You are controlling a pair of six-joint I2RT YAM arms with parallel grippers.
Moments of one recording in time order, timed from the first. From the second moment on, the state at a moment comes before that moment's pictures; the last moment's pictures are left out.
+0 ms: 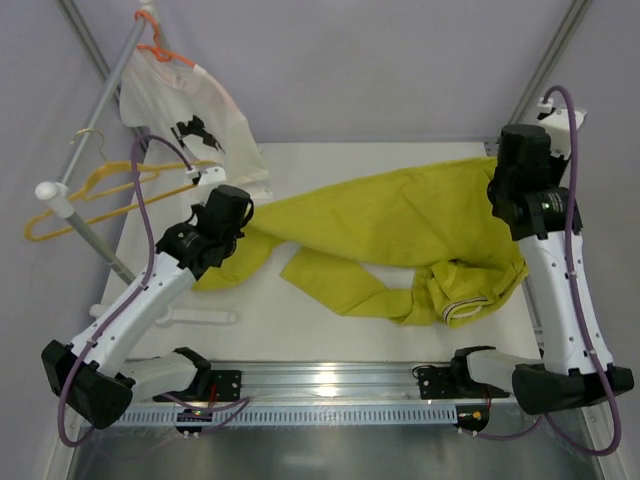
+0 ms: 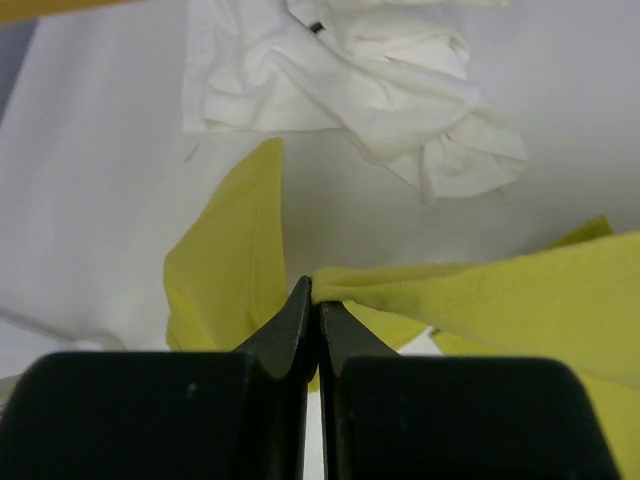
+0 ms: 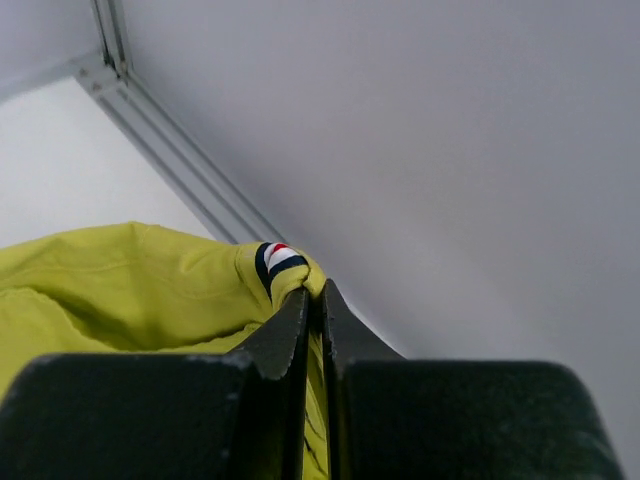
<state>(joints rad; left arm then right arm) -0.55 1.15 1.18 -0.80 -0.73 -0.53 0.13 1.17 1.60 -0.85 0.99 0.11</state>
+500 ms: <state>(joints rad) -0.55 1.63 1.21 -0.54 -0.34 -0.48 0.02 1.35 1.52 -0.82 0.89 0.13</state>
